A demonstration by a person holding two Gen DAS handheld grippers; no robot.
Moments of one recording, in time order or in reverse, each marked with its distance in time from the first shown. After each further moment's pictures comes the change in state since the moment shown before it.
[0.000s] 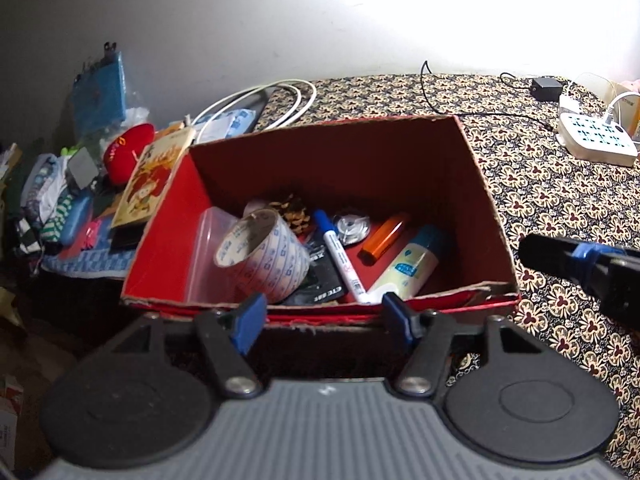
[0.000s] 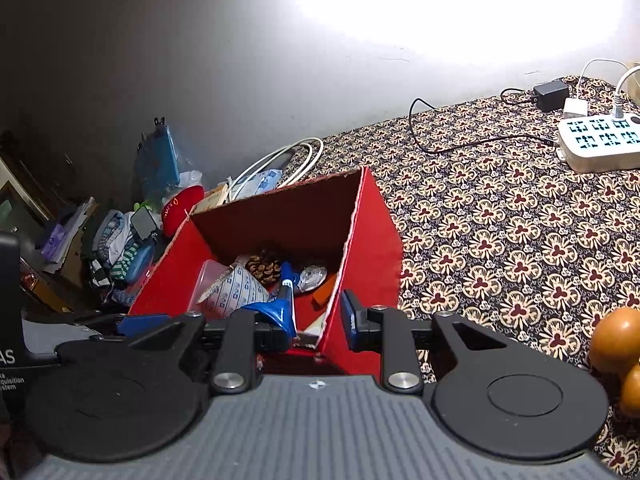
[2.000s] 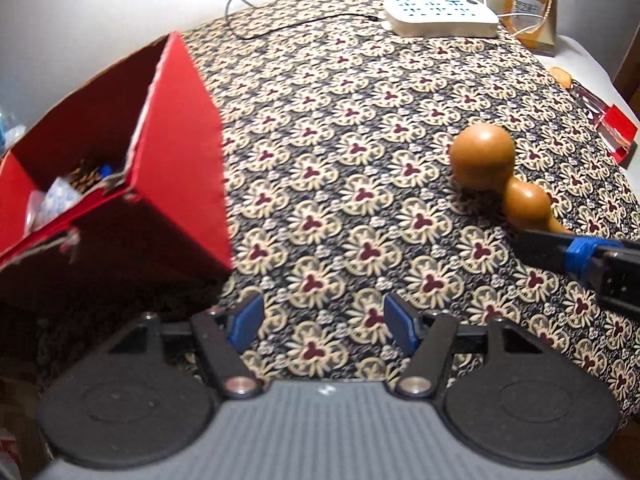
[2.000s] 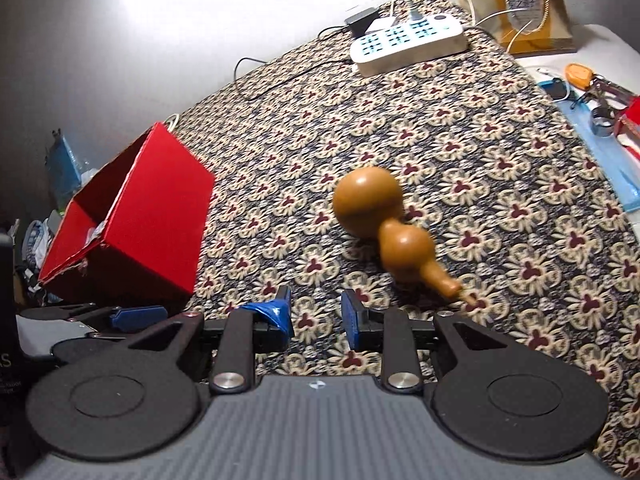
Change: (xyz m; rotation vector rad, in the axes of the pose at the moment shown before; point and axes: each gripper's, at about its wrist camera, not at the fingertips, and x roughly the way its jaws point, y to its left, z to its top) left arm 0.015 -0.177 -0.062 0.239 0.148 -0.242; right arm -0.101 -0.145 -0.070 0.206 0.064 -0.250
